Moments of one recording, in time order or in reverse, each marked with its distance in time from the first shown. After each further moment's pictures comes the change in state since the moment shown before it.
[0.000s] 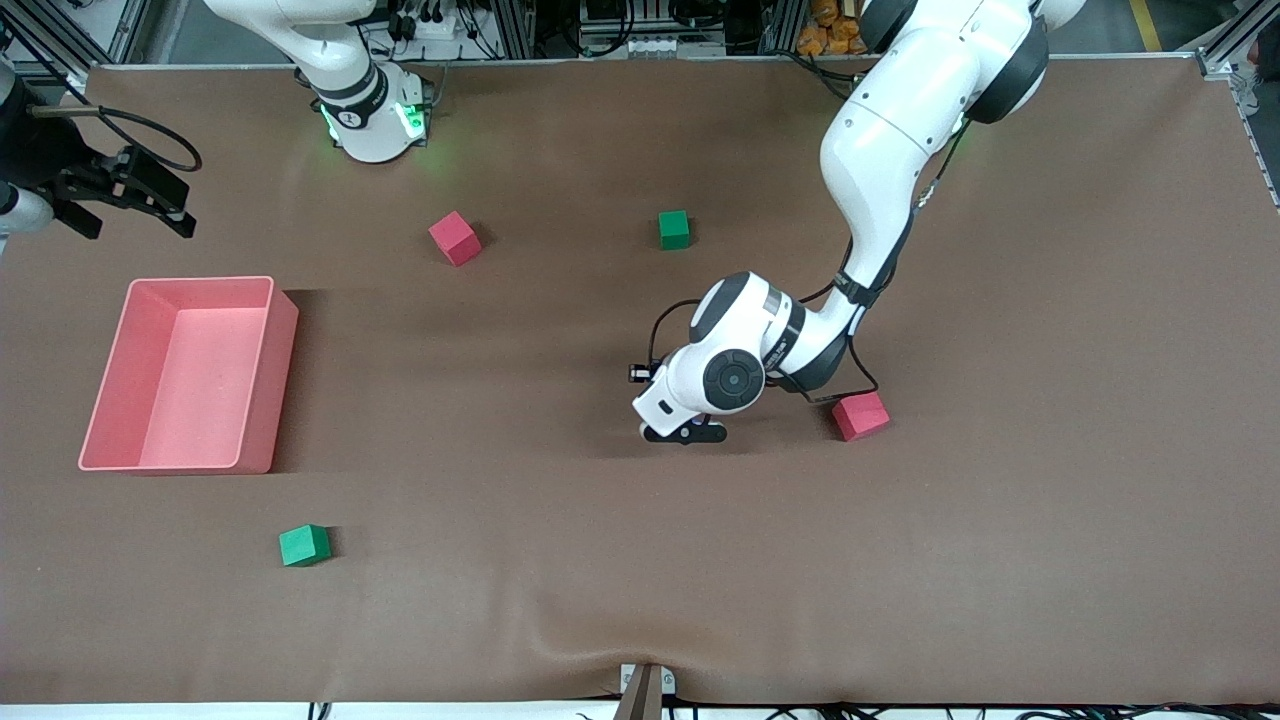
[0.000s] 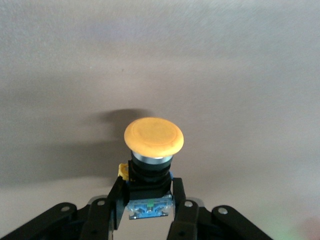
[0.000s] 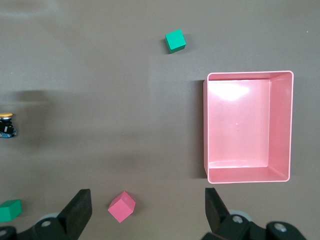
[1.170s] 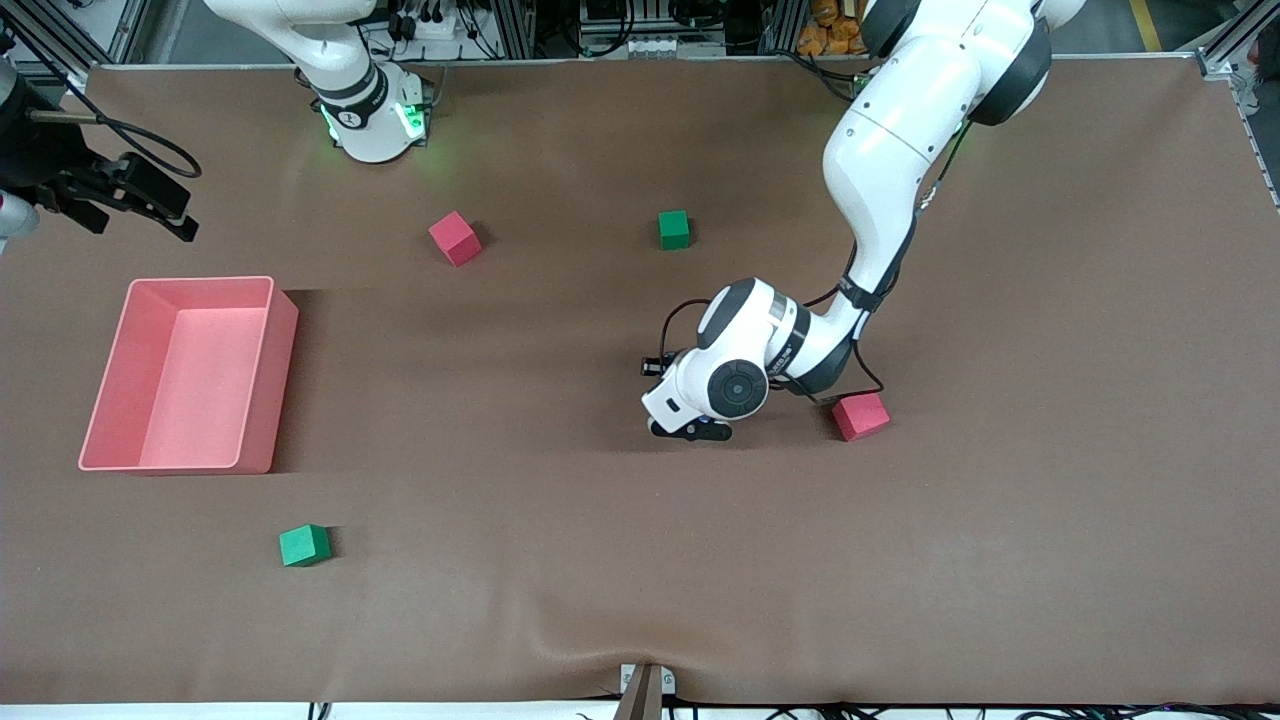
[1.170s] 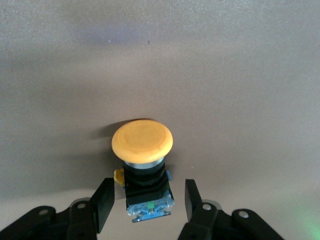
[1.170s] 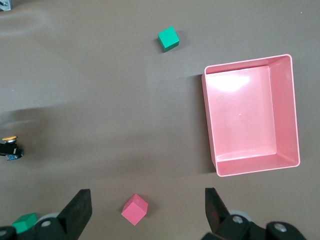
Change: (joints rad) left arm 0.012 0.014 0.009 -0.041 0.000 -0.054 0.107; right arm 0.000 -0.001 0.002 0.000 0.011 0.000 0.112
